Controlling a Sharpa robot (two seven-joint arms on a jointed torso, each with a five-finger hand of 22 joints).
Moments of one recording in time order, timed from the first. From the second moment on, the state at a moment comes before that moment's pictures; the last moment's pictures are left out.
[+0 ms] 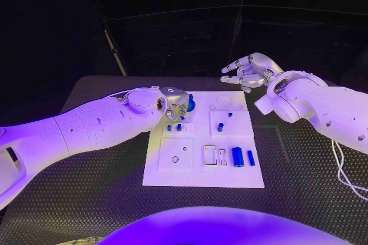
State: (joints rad) left arm 1.11 -0.58 0.02 1.27 -1.76 -0.03 -0.14; left_hand 1.51 -0.15 0.37 0.12 0.05 1.14 0.12 0.11 0.08 1.13 0.07 0.23 0.08 1.36 0.01 1.28 0.90 0.15 1.22 0.11 0.93 1.10; right arm 1.12 -0.74 0.17 1.38 -0.92 -0.28 0.03; right_hand 1.40 -0.05 0.00 0.16 0.30 0.87 0.17 0.16 0.07 1.25 0.09 1.24 1.12 1.47 0.02 1.47 1.31 0.12 1.19 0.12 1.28 0.91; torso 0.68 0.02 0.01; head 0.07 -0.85
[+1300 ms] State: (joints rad) left arm 1.10 -0.63 0.02 1.30 -1.79 -0.17 -0.09; left_hand 1.48 -0.11 0.52 0.13 0.05 1.16 0.12 0.11 0.08 1.18 0.06 0.22 0.07 1.38 -0.01 1.30 0.91 0.15 1.24 0.09 0.96 1.14; right arm 1.12 -0.74 0.17 1.38 -0.92 -0.28 0.03; right_hand 1.40 -0.04 0.00 0.16 0.30 0.88 0.17 0.16 0.07 1.25 0.08 1.24 1.12 1.46 0.01 1.47 1.31 0.12 1.19 0.12 1.28 0.91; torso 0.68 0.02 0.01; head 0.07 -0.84
